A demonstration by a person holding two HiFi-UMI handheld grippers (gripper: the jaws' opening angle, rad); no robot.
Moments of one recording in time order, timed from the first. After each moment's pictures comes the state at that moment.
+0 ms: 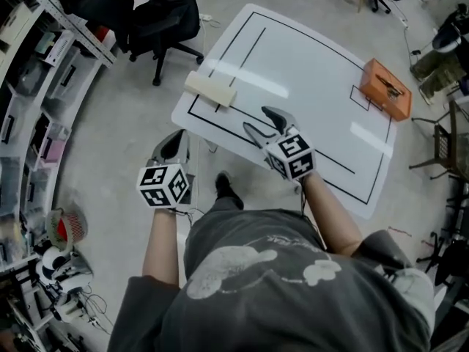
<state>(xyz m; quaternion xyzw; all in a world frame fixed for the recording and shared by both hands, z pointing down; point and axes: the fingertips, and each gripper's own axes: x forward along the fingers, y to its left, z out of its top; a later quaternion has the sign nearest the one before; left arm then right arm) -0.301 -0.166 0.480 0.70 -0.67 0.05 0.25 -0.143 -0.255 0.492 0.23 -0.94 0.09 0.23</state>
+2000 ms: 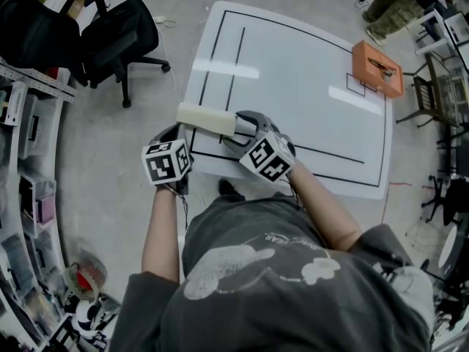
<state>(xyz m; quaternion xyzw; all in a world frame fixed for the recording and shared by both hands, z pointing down) -0.367 -0.317 0.583 0.71 -0.57 0.20 0.36 -0.237 -0.310 0.567 0.21 -0.90 0.02 0.37</state>
